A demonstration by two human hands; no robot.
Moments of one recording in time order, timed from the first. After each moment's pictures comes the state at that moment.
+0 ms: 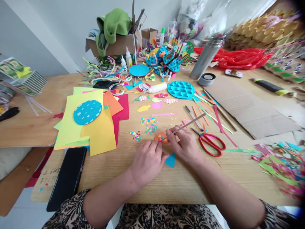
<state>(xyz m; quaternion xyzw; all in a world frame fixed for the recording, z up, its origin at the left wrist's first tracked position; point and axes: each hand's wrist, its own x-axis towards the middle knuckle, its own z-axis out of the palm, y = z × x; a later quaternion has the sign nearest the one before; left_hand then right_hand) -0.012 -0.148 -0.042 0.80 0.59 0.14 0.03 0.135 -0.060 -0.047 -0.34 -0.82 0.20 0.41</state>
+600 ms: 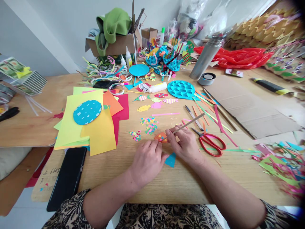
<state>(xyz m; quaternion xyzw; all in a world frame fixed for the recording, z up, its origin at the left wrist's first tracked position) -0.011 -0.147 -0.042 0.80 0.59 0.14 0.02 0.133 -0.061 -0.044 -0.33 -0.83 0.18 0.41</state>
